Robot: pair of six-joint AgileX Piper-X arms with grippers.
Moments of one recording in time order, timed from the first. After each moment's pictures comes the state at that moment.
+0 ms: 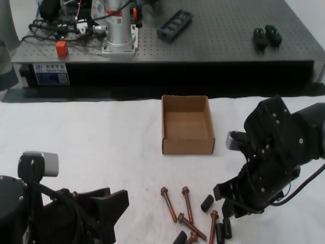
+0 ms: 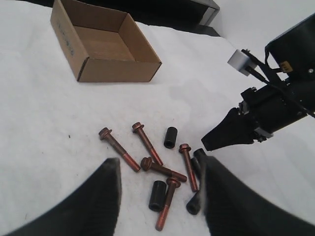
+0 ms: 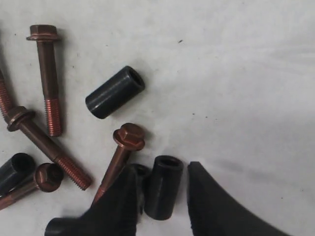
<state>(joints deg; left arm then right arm) -34.7 38.9 -14.7 1.0 10.6 -27.7 12.0 88.7 -45.7 38.6 -12.0 11.1</state>
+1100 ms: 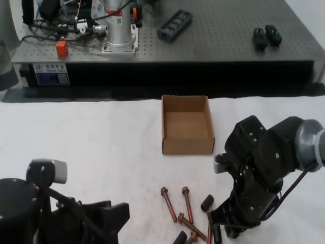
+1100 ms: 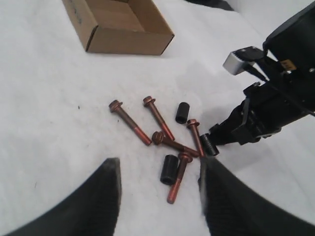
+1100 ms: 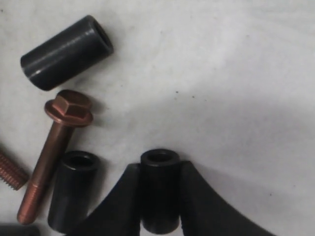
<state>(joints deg) -34.7 42.1 -14.8 3.9 11.2 -27.7 17.3 93.9 -46.0 40.6 -0.6 9.0</state>
